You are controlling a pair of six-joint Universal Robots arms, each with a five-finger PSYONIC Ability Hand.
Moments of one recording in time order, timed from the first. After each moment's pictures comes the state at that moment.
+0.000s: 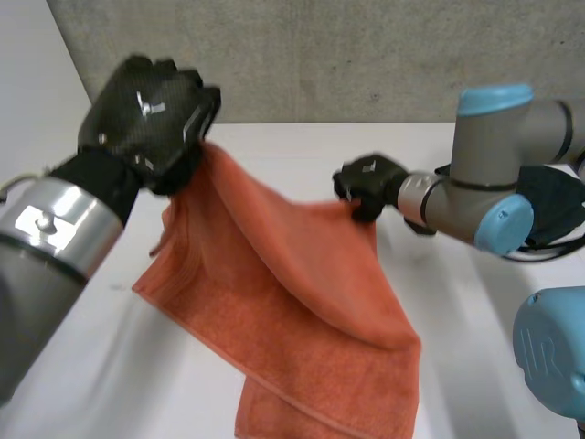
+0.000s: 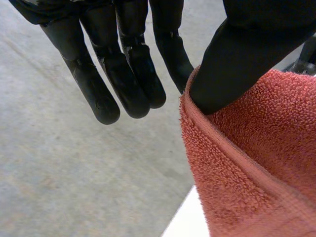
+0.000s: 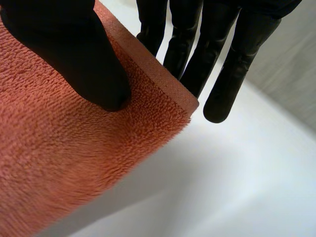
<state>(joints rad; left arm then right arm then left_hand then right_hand) 4.26 -1.48 -1.74 3.42 -1.35 3.62 1.98 -0.50 0.39 0.53 1.14 2.69 1.15 1.20 1.19 1.20 0.98 0.99 1.17 1.17 1.19 0.99</state>
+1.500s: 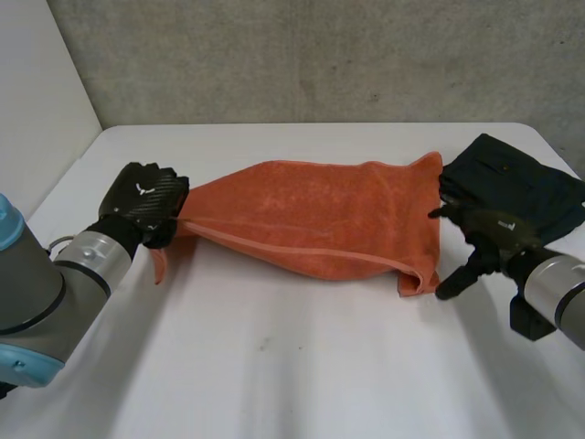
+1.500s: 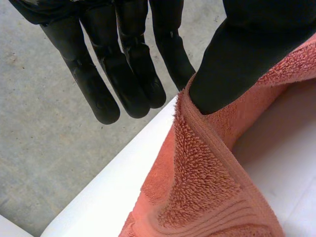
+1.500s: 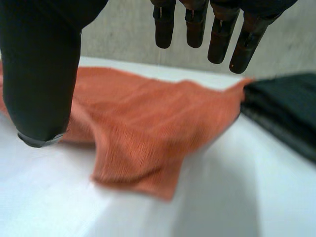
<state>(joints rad) 4.47 -1.84 -1.82 3.59 -1.31 3.59 1.66 -1.36 1.82 -0.08 1.19 3.18 1.15 1.20 1.19 1.20 0.98 0.20 0.22 0.21 0.23 0.07</state>
